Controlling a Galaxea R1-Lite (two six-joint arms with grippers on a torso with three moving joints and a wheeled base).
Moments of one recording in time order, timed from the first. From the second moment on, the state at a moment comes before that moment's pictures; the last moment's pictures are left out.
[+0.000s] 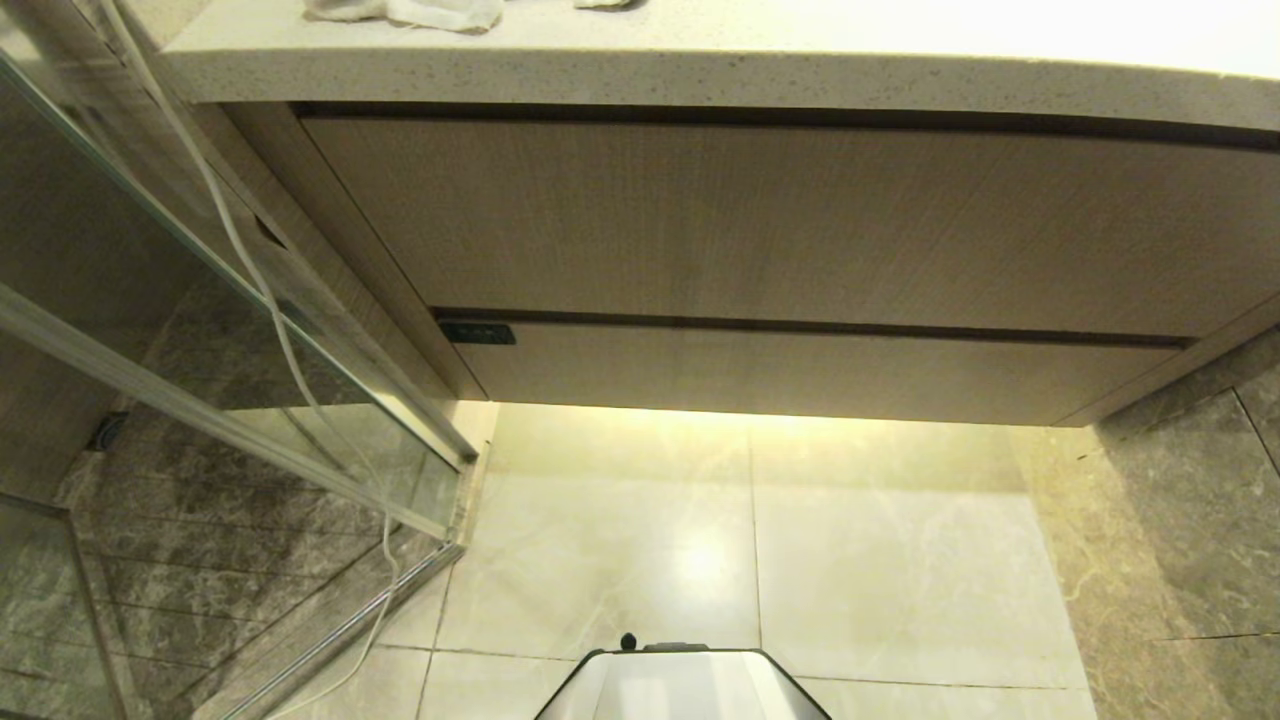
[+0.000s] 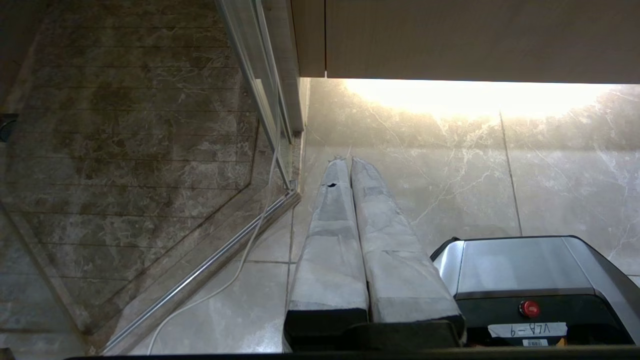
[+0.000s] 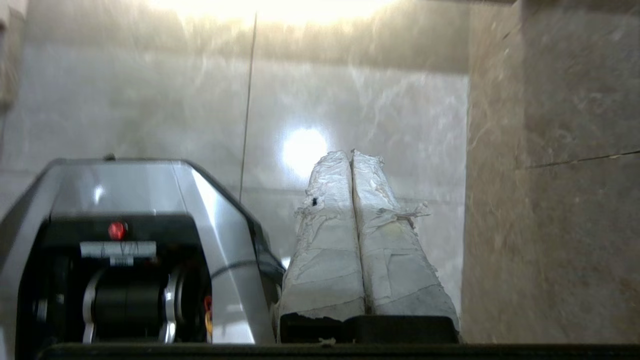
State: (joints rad) left arm 0.00 0.00 0.00 0.00 0.00 0.00; right arm -0.06 0.21 -0.14 0.16 0.01 -0.07
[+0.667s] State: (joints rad) left arm 0.00 0.00 0.00 0.00 0.00 0.00; right arm 0.00 0.00 0.00 -0.01 0.00 0.01
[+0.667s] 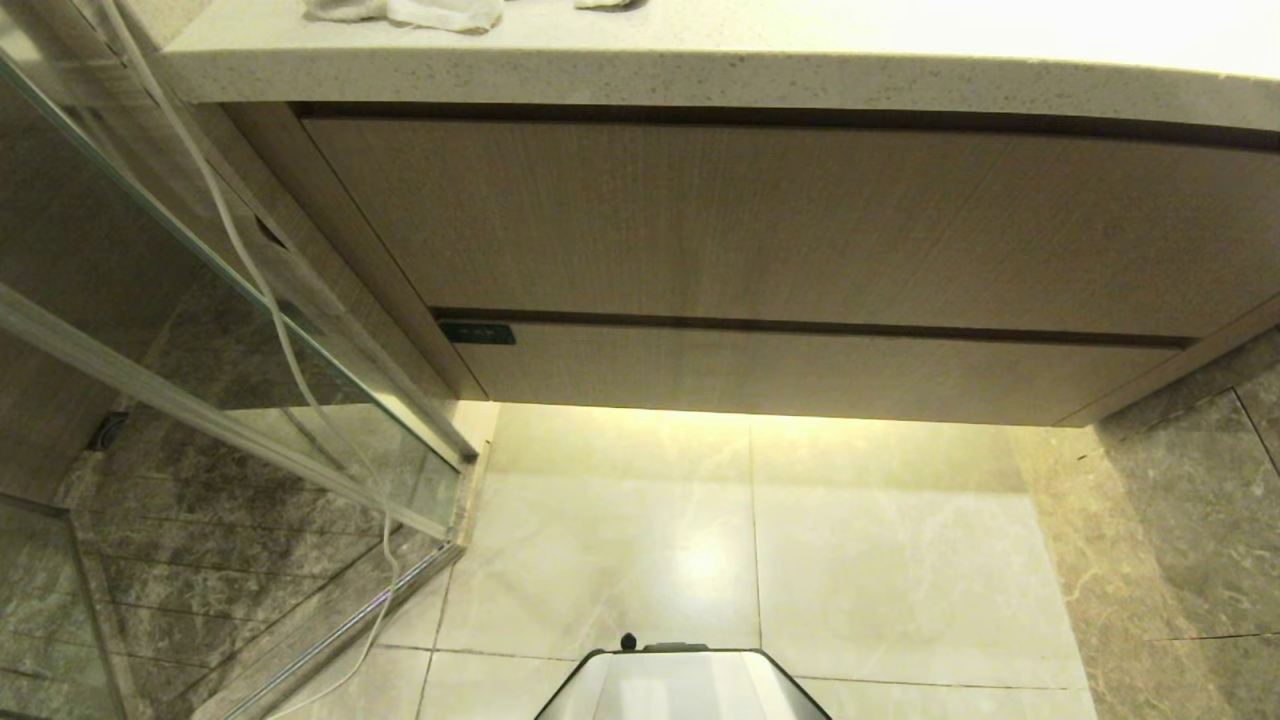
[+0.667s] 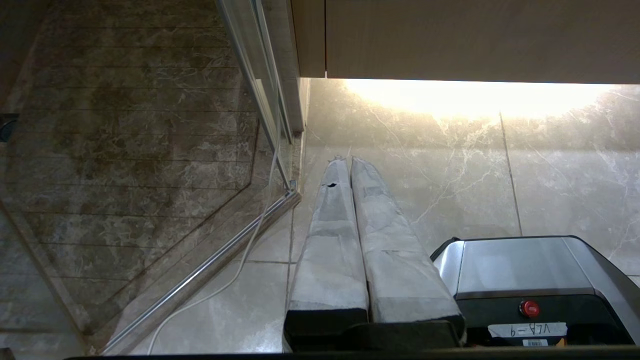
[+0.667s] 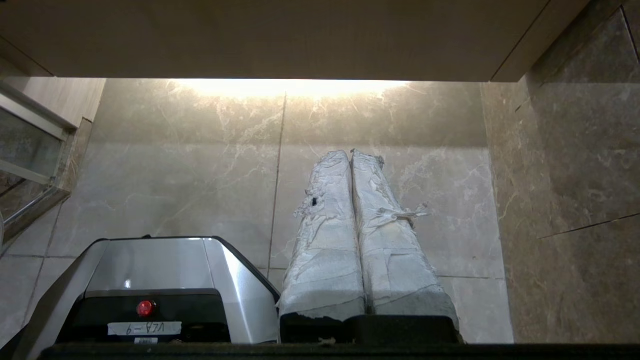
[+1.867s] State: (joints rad) left arm 0.00 0.00 0.00 0.00 0.00 0.00; right arm 0.00 0.00 0.00 -0.01 0.00 0.04
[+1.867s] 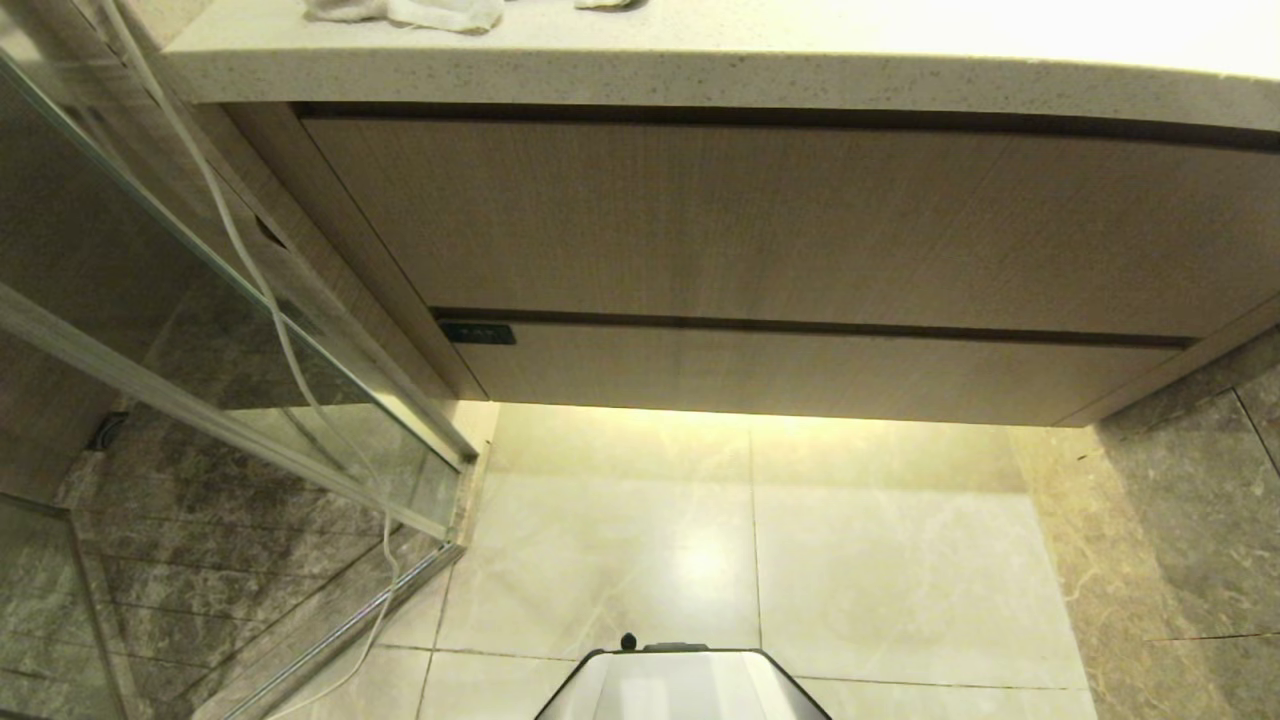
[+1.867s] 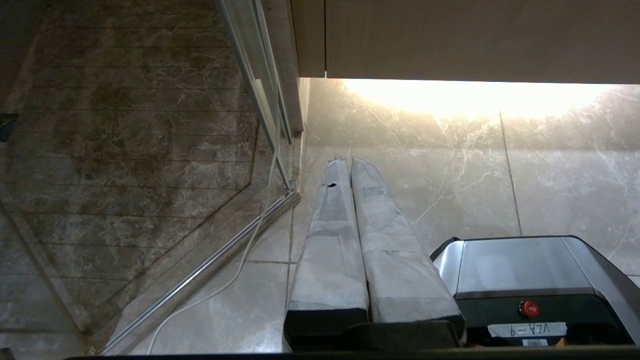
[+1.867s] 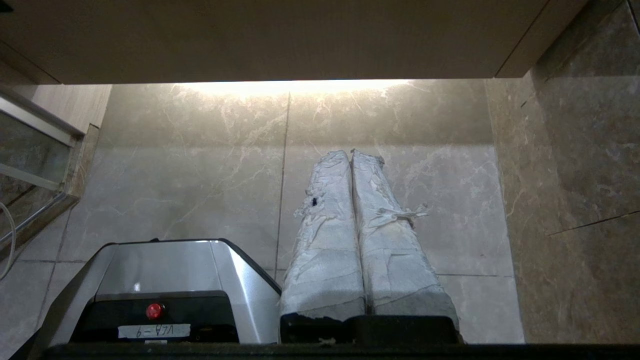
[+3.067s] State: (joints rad) left arm 0.00 0.00 0.00 0.00 0.00 0.00; right arm 0.03 0.56 -0.61 0.32 0.17 0.03
